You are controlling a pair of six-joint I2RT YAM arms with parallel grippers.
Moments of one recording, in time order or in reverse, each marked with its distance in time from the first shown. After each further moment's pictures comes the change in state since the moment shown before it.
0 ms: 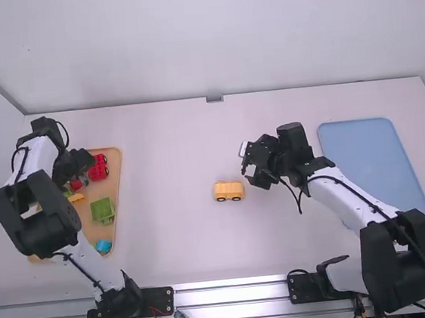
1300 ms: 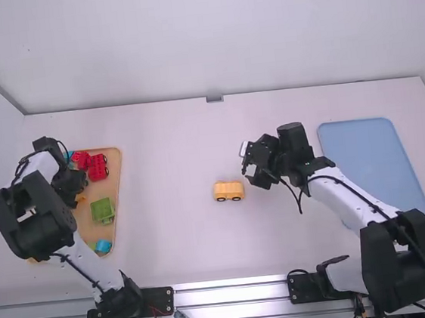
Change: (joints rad) left arm 0.066 0.002 -0.180 0.126 -0.087 -0.539; right arm -0.002 0.000 0.000 -0.002 0.000 0.001
